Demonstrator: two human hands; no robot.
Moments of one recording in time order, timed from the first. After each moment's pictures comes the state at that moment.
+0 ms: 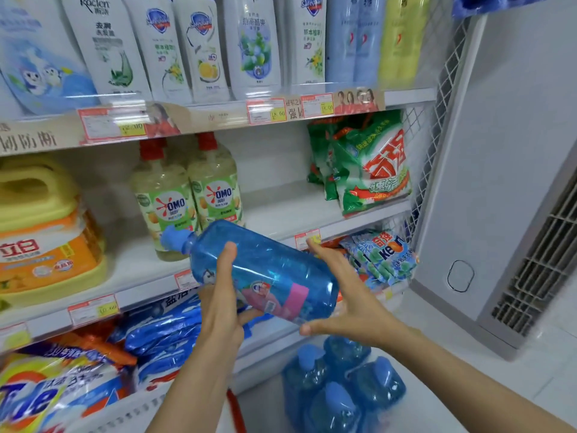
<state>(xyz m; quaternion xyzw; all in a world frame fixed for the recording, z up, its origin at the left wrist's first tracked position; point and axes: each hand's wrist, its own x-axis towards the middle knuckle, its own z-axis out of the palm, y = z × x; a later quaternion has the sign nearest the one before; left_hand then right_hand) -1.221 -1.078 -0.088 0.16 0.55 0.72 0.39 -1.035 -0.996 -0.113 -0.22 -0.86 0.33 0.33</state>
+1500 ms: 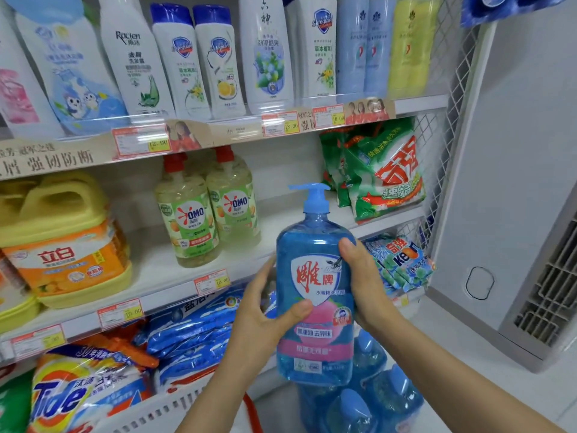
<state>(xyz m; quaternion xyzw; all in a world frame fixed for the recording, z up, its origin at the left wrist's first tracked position) -1.209 -1.113 -0.098 0.48 0.60 0.58 0.29 -1.068 -1.004 -0.090 -0.24 -0.57 0.63 0.47</state>
